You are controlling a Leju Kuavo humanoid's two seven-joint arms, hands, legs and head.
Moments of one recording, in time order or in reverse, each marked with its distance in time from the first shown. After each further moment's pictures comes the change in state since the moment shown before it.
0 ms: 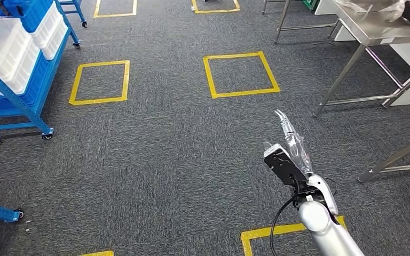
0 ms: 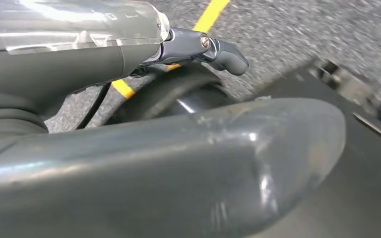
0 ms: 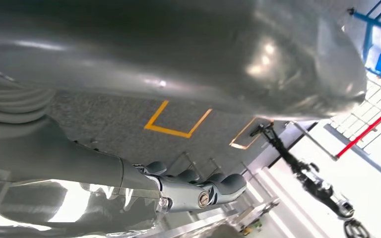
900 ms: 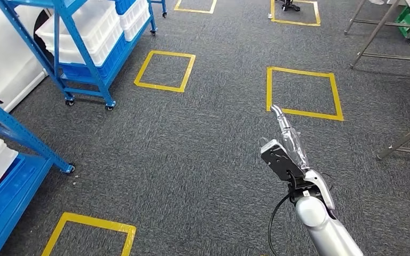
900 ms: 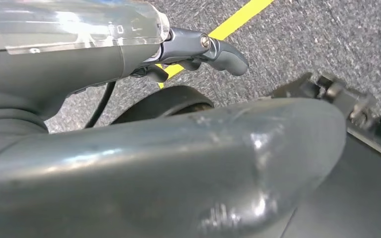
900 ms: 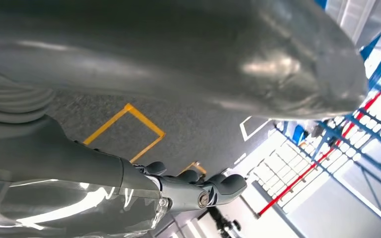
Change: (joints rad) left arm -0.014 0.000 -0.018 0.000 -0.018 0.044 0.056; right arm -0.041 0.007 0.017 0.011 -0.004 0.012 0.002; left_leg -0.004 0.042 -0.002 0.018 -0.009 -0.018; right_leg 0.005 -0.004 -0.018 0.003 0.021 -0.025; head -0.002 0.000
